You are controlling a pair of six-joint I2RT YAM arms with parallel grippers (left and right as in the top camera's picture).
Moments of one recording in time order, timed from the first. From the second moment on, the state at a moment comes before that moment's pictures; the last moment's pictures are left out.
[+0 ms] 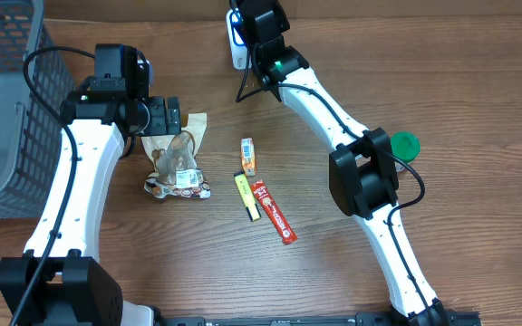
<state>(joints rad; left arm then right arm) -0.02 1.64 1.43 -0.90 -0.04 -0.10 0.50 2.63 2.39 -0.10 0.44 -0.27</state>
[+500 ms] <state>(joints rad) -0.02 1.64 1.43 -0.90 -0.04 -0.10 0.55 2.62 2.40 -0.22 0.47 -0.28</state>
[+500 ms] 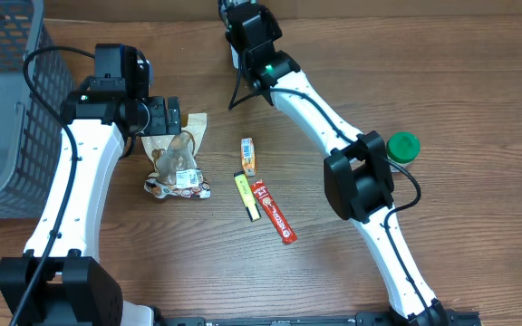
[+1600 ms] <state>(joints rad) -0.02 1.64 1.43 -0.90 -0.04 -0.10 0.48 2.34 2.40 -0.79 0.32 -0.19</state>
